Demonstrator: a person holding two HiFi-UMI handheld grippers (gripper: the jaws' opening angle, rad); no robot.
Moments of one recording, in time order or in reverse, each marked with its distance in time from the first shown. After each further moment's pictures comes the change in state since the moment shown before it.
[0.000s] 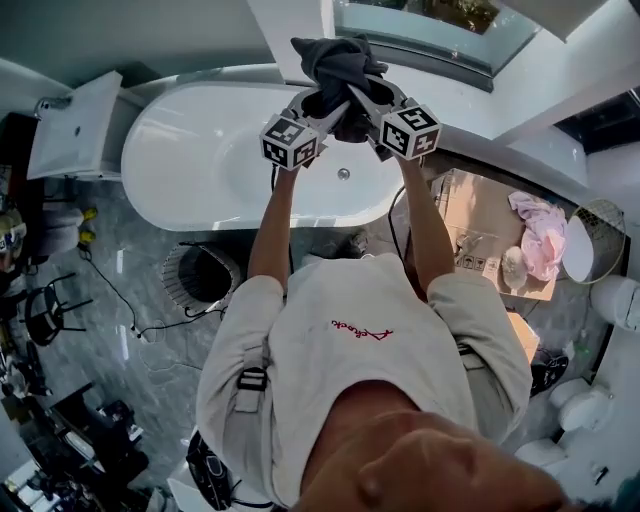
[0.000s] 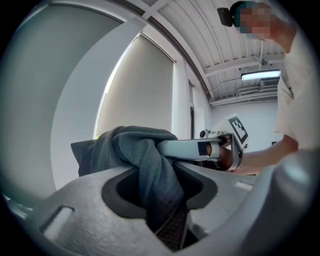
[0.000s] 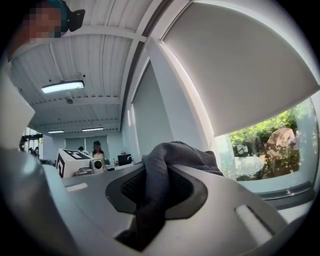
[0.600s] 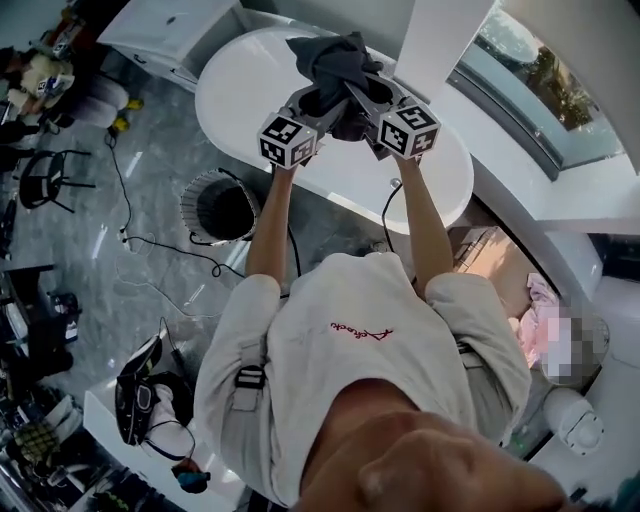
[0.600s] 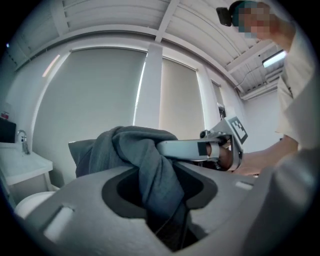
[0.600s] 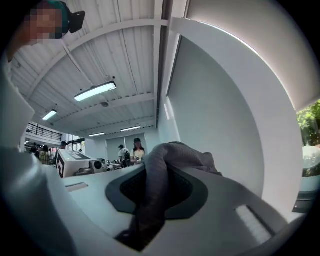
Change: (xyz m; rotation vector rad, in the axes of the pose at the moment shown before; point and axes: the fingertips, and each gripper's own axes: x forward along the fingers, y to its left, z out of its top) left arm -0.287 0.074 0.007 0.007 -0.051 0.457; right arm 0.144 0.268 -0.034 -0.020 0.061 0.453
